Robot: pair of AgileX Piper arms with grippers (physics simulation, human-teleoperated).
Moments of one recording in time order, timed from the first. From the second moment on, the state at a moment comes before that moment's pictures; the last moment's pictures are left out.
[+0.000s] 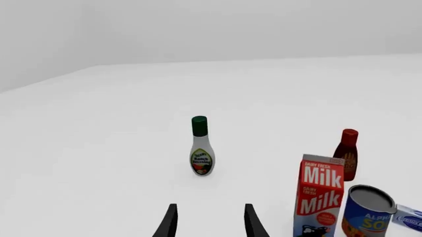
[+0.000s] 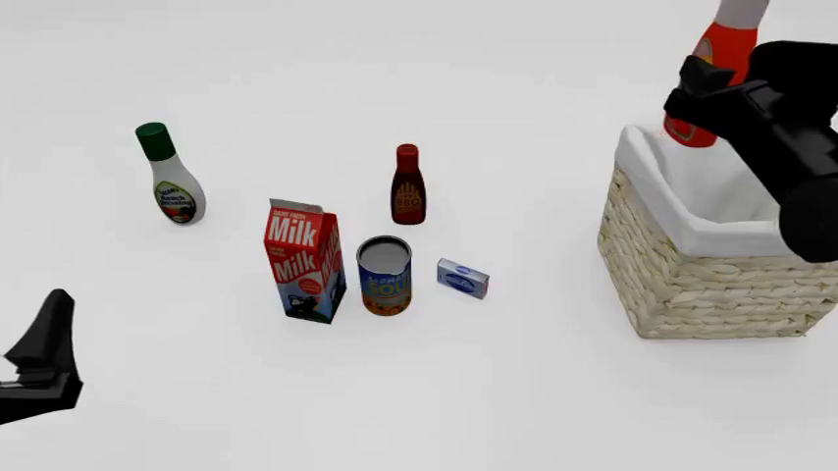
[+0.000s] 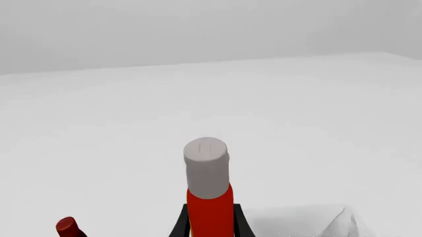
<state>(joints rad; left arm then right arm) 0.12 0.29 -0.01 -0.32 0.06 0.00 1.37 -0.85 -0.50 0.06</state>
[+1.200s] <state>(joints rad) 0.12 0.38 0.00 -0.41 0.07 -0.15 1.51 -0.94 -0.40 0.01</state>
